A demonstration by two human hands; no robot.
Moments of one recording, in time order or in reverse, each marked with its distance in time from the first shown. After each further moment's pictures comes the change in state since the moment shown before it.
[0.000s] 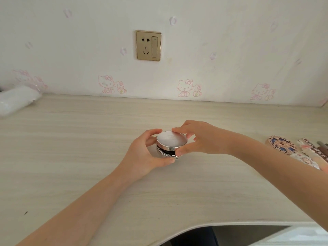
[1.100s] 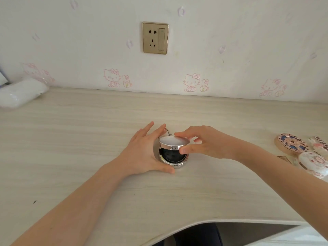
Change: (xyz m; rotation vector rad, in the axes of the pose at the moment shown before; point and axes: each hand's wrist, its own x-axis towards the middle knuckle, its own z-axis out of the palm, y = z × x) left_hand 0.003 -0.002 -0.018 0.617 -0.247 0.092; right_hand 0.004 0.016 0.025 0.141 -0.005 -0.010
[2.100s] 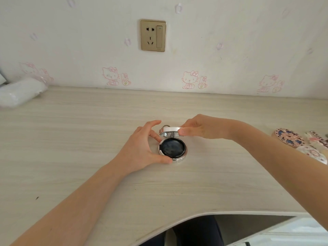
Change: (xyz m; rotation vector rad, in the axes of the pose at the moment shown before) left_hand -0.007 -0.003 0.006 -0.268 0.215 -0.026; right_hand 0.013 -0.005 -0.023 0.027 -0.170 0.119
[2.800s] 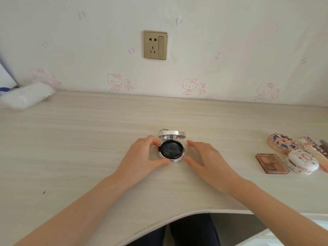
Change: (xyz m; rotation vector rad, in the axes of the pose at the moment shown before) left_hand -0.027 0.015 0.008 0.089 0.063 -0.064; right_hand -0.045 0.023 0.089 -0.144 0.551 -0.057
